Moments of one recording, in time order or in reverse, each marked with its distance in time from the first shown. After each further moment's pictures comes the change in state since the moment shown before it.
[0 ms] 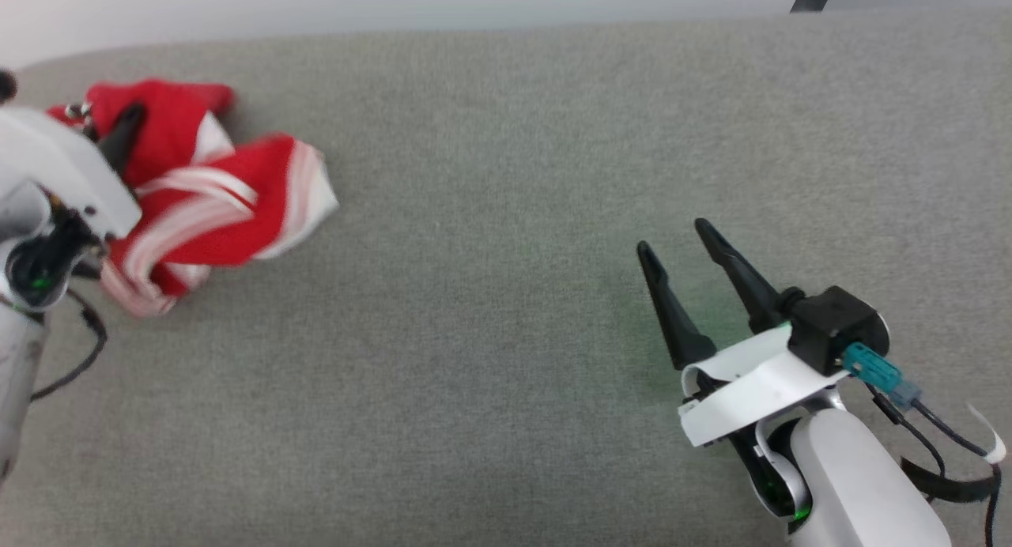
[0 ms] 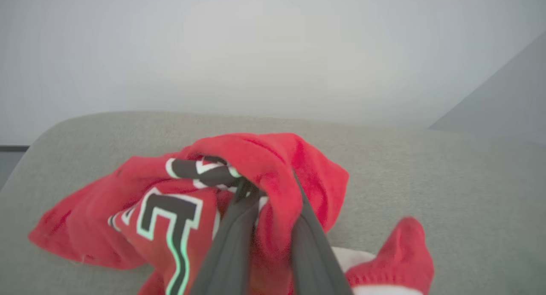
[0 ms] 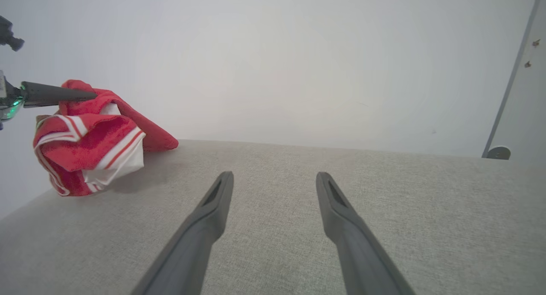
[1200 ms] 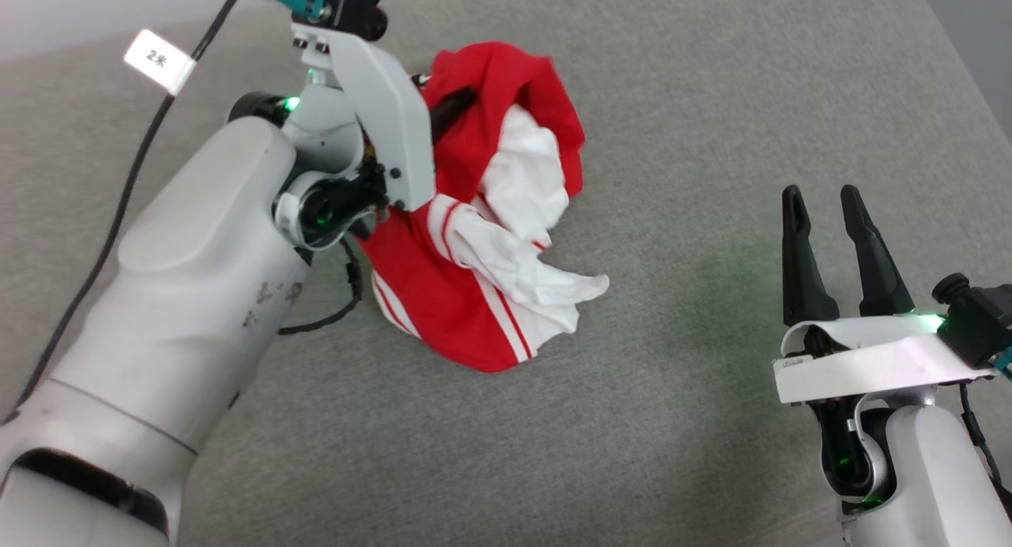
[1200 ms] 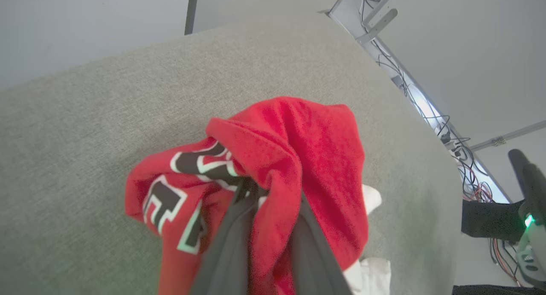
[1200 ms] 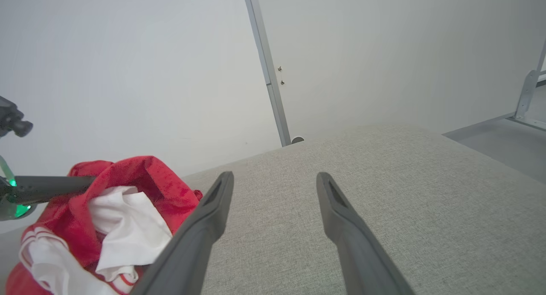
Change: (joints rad) left arm -0.216 -0.319 -0.324 -0.074 -0.087 0.020 0.158; right arm 0.071 0.056 -0.296 -0.113 0.099 0.000 -0.002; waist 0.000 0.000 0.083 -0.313
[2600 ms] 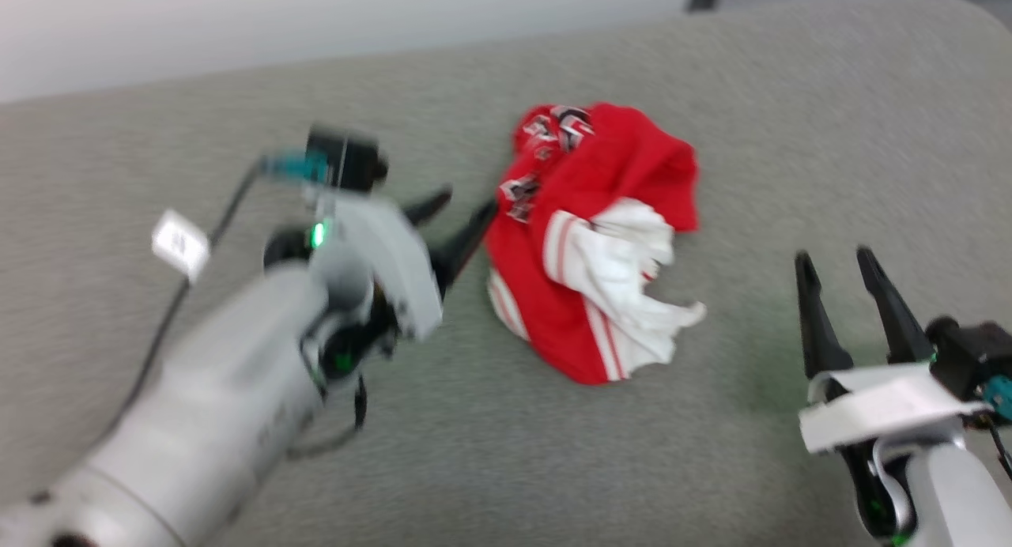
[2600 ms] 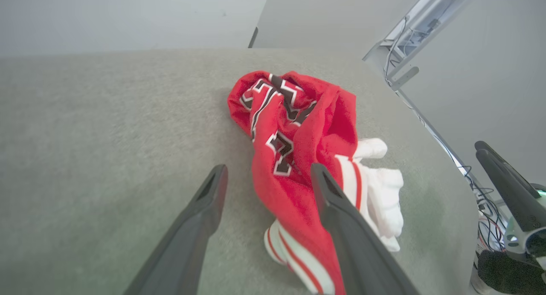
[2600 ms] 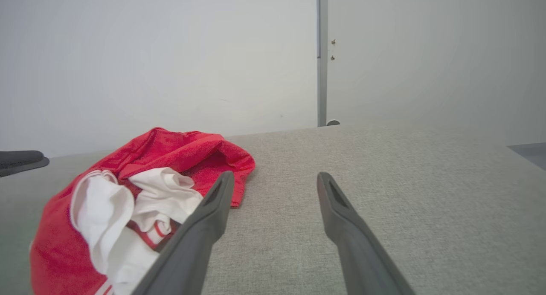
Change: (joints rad) left arm 0.142 0.073 -0.259 -0.028 -0.198 -0.023 -0.360; right arm 0.047 -0.079 -0.005 0.100 -0.118 0.000 0.000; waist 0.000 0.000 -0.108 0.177
